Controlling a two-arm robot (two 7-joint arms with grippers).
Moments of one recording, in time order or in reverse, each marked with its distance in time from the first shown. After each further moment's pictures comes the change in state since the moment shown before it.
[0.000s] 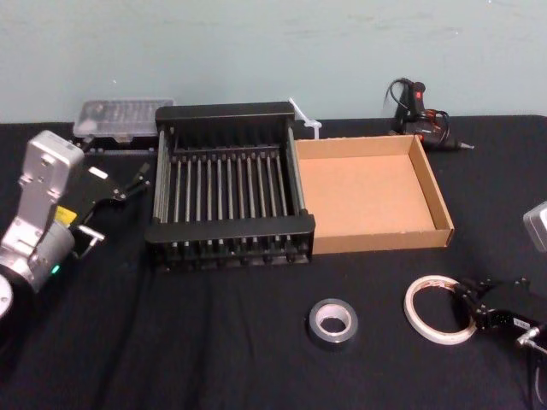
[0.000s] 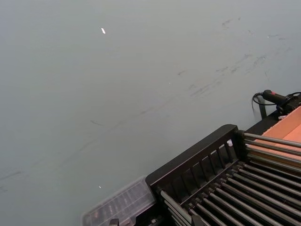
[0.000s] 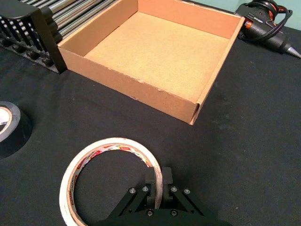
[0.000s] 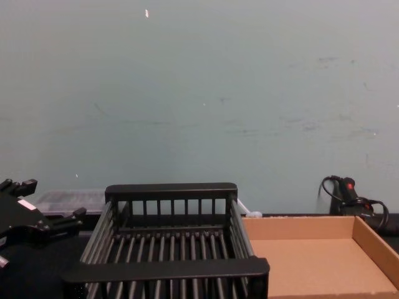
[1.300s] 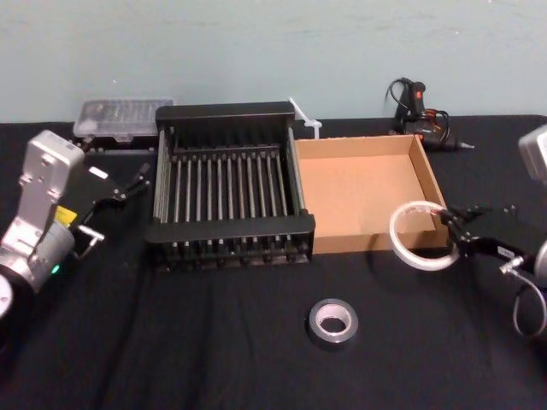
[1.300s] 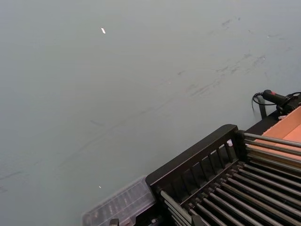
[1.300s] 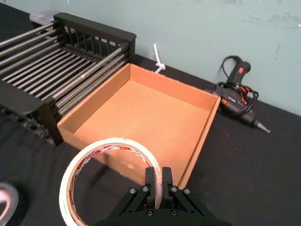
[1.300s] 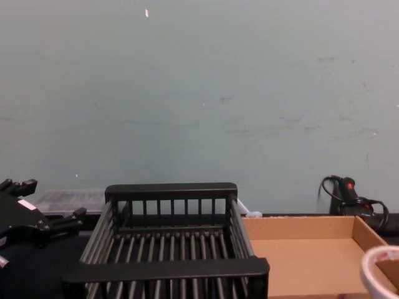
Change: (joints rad) left arm 0.000 0.000 0.000 0.000 0.000 0.000 0.000; right arm 0.134 -0.051 -0.005 -0.056 -0.017 0.038 -0.044
